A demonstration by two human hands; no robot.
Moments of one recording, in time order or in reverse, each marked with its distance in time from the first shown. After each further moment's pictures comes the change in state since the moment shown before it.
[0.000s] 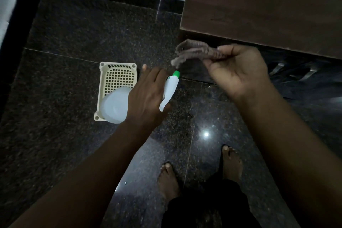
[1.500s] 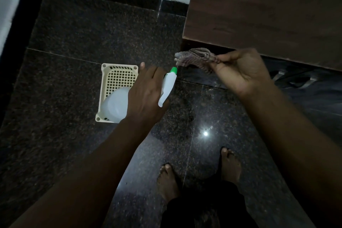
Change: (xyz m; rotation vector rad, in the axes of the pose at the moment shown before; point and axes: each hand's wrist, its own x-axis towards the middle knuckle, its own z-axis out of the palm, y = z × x) left_hand 0.020 -0.011 -0.002 0.052 -0.019 -0.033; right_hand 0.028 -0.016 -0.001 -0.103 0.112 0.033
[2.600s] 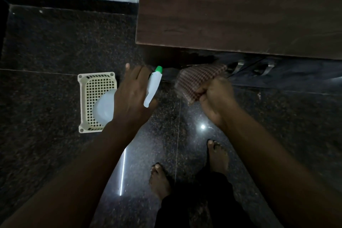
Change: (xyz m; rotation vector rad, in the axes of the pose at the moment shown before) left_hand 0.023 0.051 0.009 -0.047 -0.040 0.042; right_hand -0.034 -0.007 -0.073 -0.539 0.194 -0.187
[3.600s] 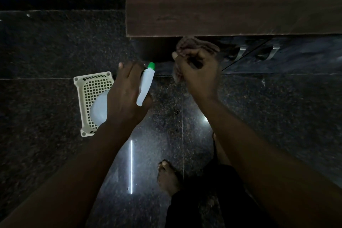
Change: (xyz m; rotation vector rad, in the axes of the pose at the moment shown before) left_hand 0.000 -0.019 0.004 0.080 -0.079 0.070; right_hand 0.050 0.040 0.020 -0.320 0.127 -0.780
